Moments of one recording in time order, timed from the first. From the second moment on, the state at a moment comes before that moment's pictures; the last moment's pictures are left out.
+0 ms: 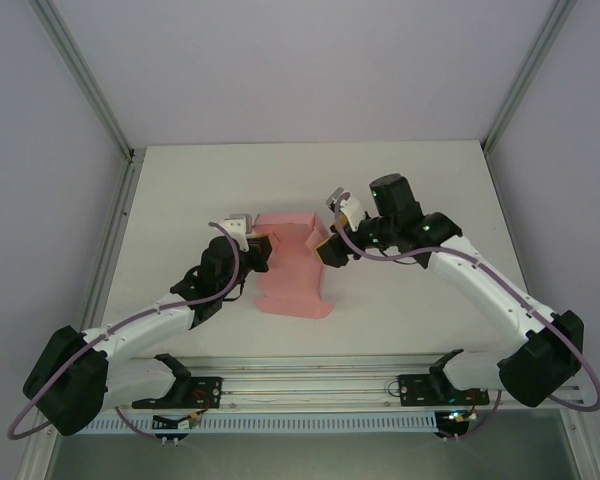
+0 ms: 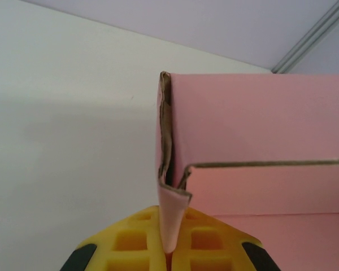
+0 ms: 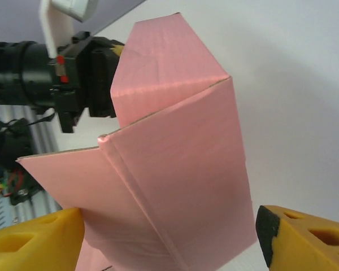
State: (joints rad) left arm -0.63 1.14 0.54 0.26 -0.14 -0.53; right arm 0.59 1.29 1.19 -0.62 -0.49 -0.14
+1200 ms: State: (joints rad) left arm -0.63 1.12 0.56 0.27 -0.29 -0.63; right arm 0.71 1.05 0.93 -0.39 -0.10 0.30
